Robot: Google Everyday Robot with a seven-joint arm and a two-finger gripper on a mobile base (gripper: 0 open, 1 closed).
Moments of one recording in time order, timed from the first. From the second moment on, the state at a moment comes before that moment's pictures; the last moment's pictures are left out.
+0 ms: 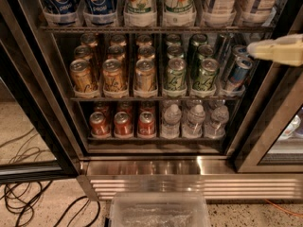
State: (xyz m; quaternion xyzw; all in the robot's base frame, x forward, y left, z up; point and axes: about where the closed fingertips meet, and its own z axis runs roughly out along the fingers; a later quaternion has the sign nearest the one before) arm 0.537 -0.296 1.056 -0.25 0.66 -0.09 0.71
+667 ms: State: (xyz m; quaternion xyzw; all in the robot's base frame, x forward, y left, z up) arm 0.537 -0.310 1.067 -0.22 0.65 -0.10 0.72
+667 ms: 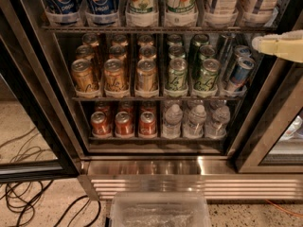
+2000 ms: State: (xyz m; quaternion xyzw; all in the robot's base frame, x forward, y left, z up) arm 0.504 -0.243 1.058 -0.25 0.63 -0.05 0.73
